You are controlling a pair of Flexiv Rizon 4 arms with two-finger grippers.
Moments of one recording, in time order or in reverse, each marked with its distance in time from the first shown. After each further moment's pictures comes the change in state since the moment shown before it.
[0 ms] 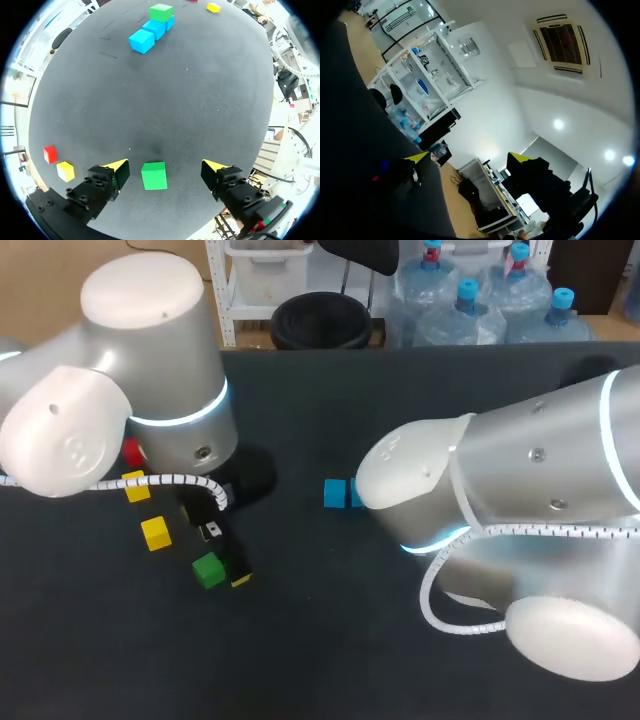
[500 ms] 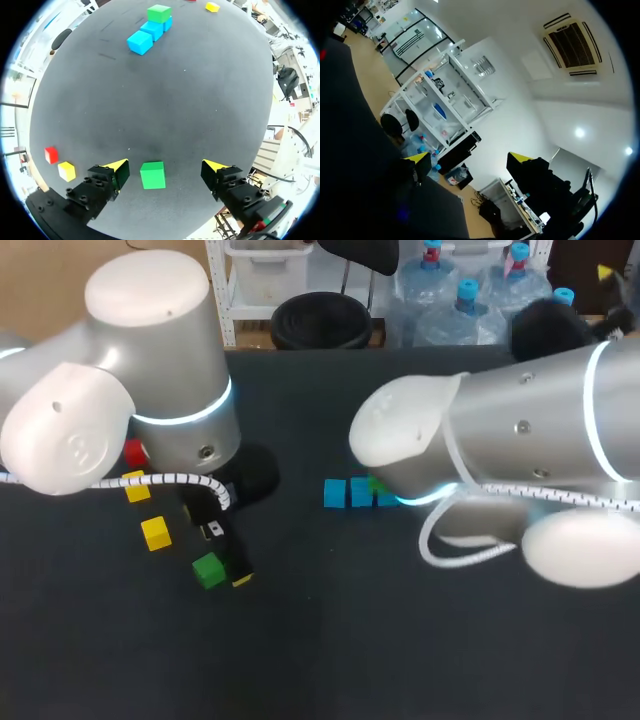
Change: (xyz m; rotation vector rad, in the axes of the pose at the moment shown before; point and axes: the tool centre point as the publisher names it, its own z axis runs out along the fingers) left arm -0.001 -0.002 -0.003 -0.006 0.006 0.005; right arm -0.082 0.048 0.070 -0.148 -0.179 0.076
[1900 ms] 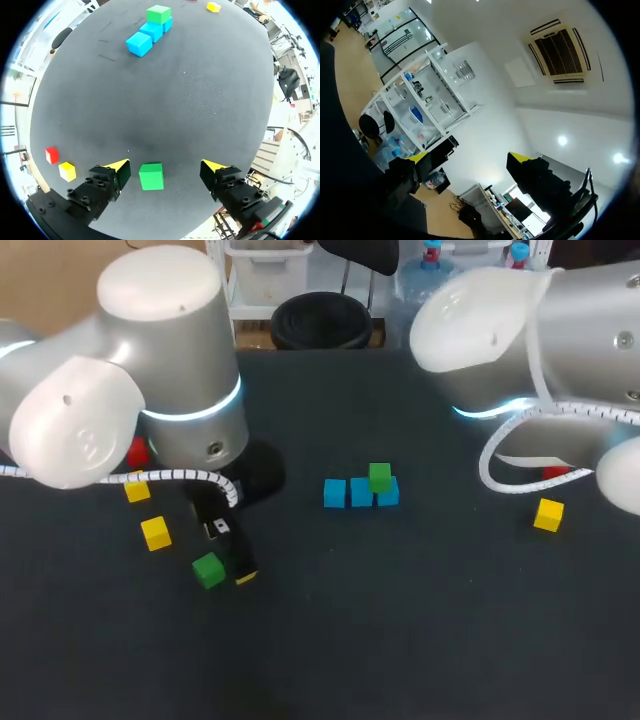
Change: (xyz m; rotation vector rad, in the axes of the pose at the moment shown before) left arm -0.004 -0.002 -0.002 0.000 0.016 -0.006; right arm -0.028 -0.136 0.017 0.147 -0.027 -0.046
